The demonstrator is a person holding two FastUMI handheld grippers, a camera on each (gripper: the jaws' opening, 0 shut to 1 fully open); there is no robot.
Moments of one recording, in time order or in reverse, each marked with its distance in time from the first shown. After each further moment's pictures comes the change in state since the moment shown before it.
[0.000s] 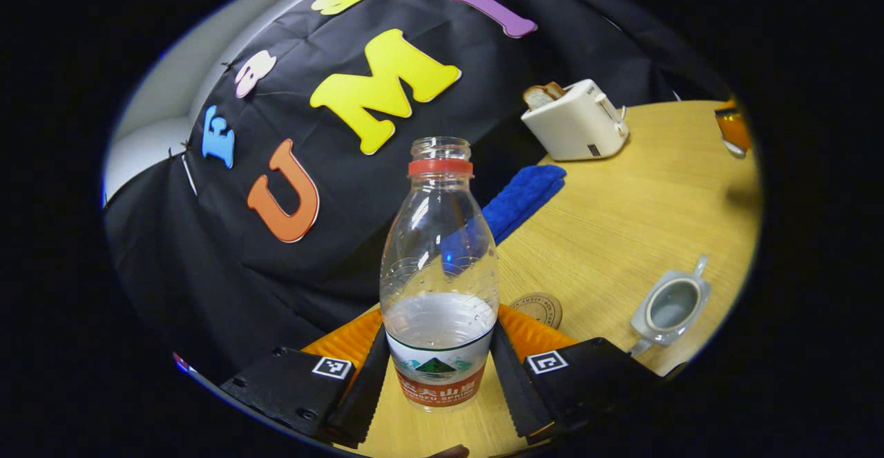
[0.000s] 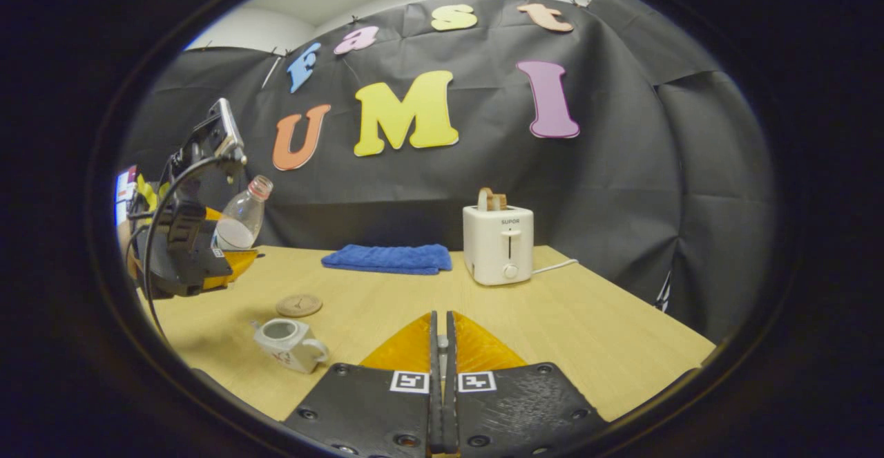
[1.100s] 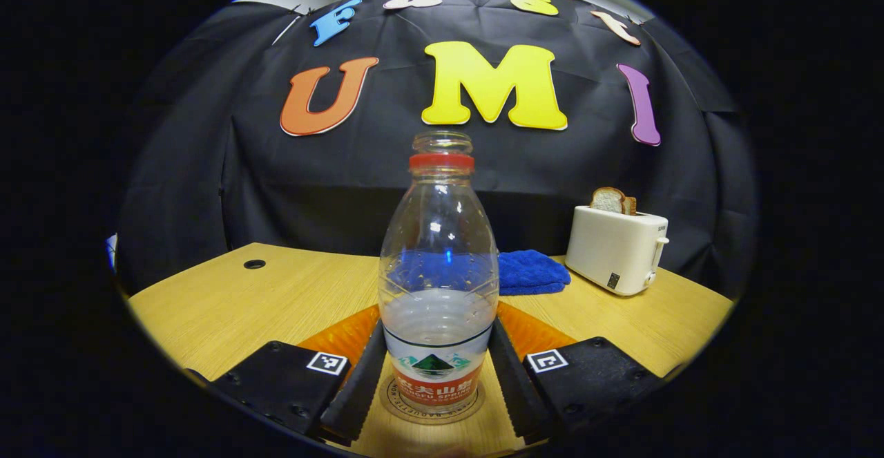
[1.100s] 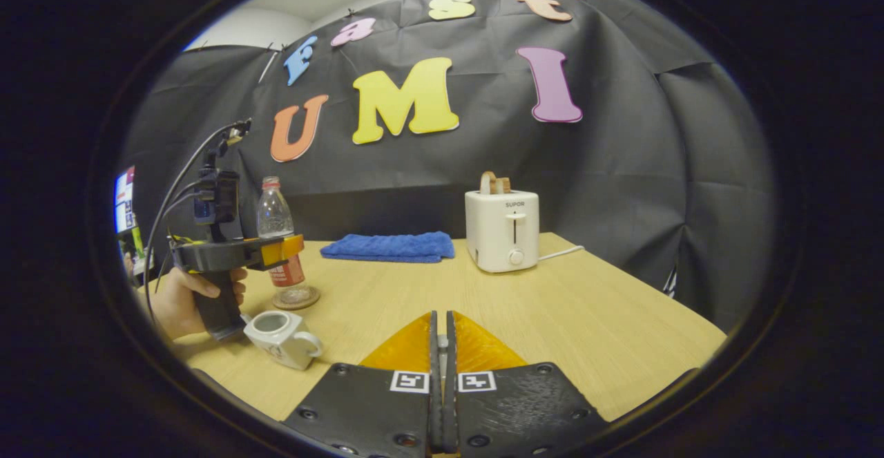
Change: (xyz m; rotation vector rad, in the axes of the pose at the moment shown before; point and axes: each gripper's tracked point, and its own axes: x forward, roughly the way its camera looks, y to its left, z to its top) left arm 0.074 -0.050 0.009 -0.690 -0.097 -0.098; right arm 0.015 0.006 -0.018 0.014 0.041 0.015
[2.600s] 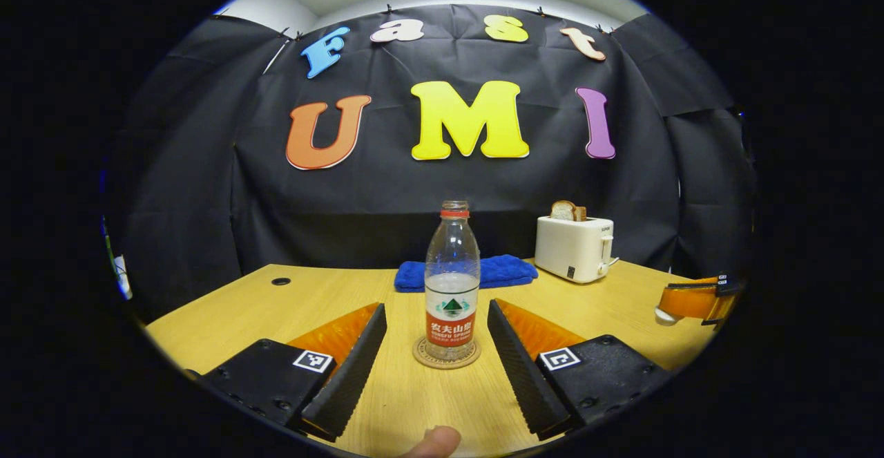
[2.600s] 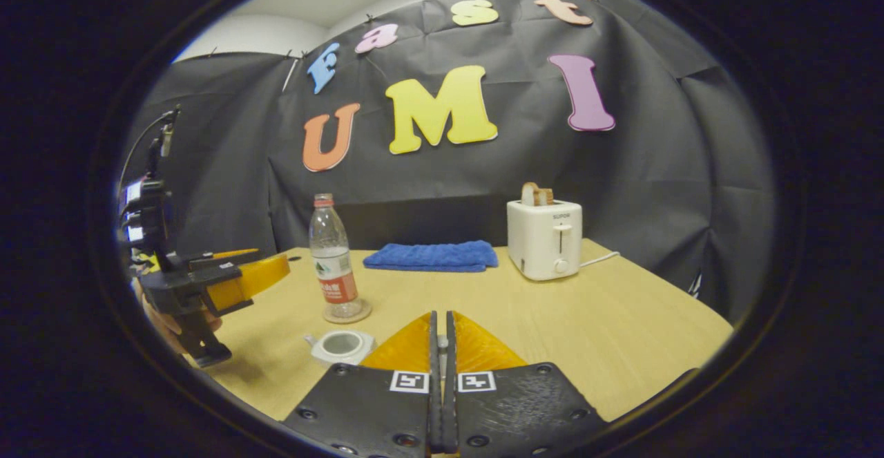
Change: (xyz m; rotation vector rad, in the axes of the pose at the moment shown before) left arm -0.143 0.032 0.023 0.076 -0.046 -0.039; right arm -0.018 0.079 0.023 0.048 -0.009 0.146
